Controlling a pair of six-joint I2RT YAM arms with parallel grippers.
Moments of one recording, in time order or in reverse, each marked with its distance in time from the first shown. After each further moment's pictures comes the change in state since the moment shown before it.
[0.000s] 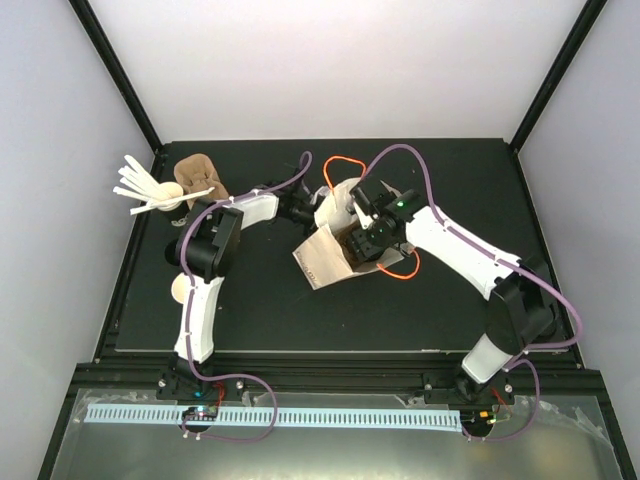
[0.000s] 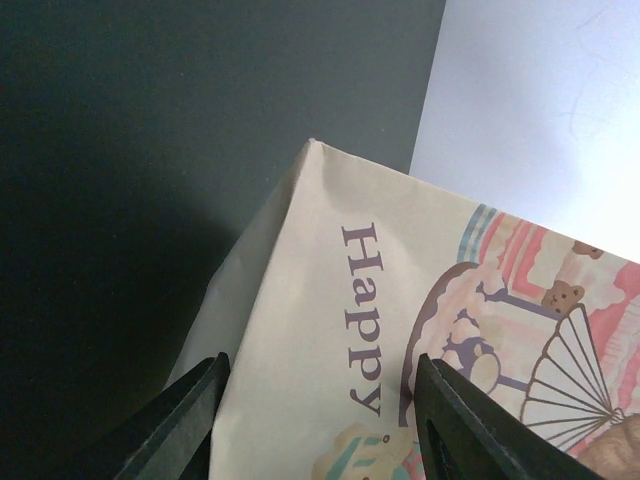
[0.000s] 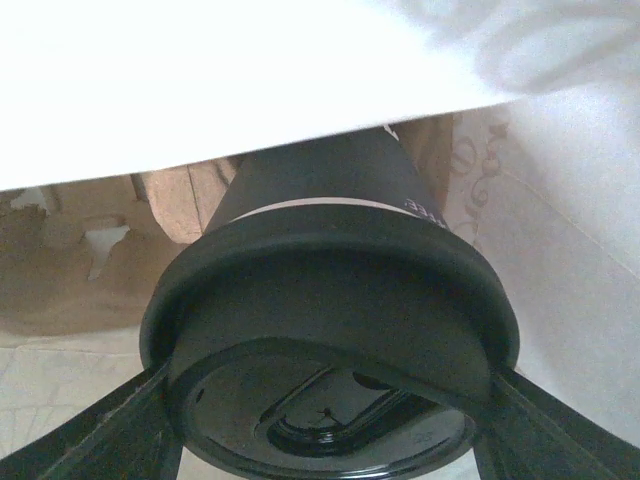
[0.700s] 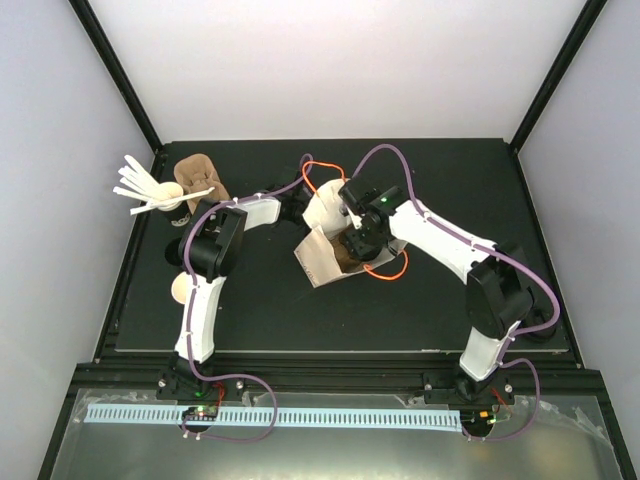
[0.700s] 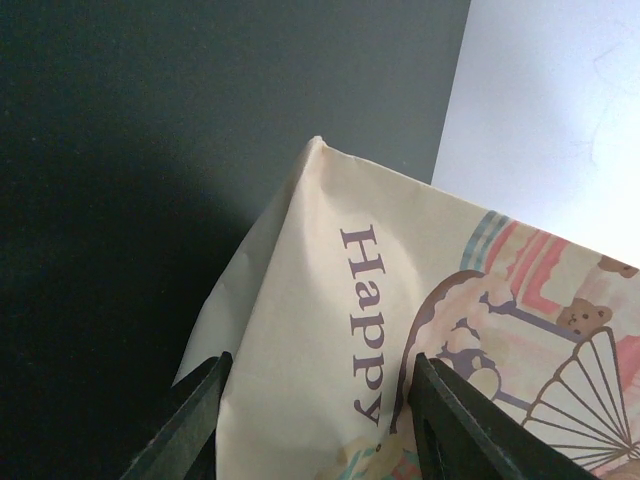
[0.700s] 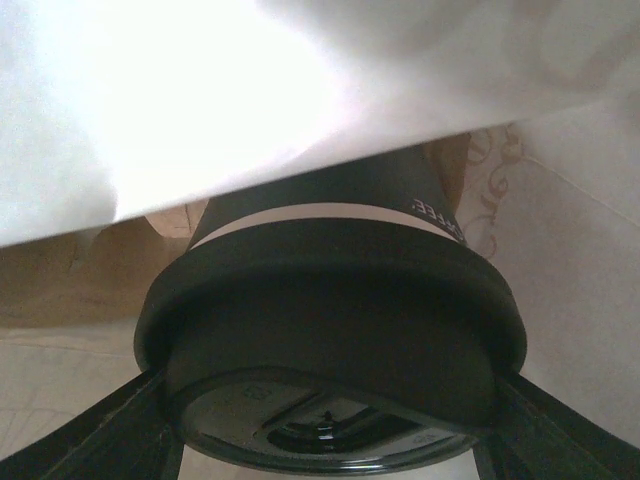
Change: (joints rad) left arm -0.018 0.021 -0.034 0.122 -0.064 -0.058; right arm 0.006 0.153 0.079 -0.031 0.046 -0.001
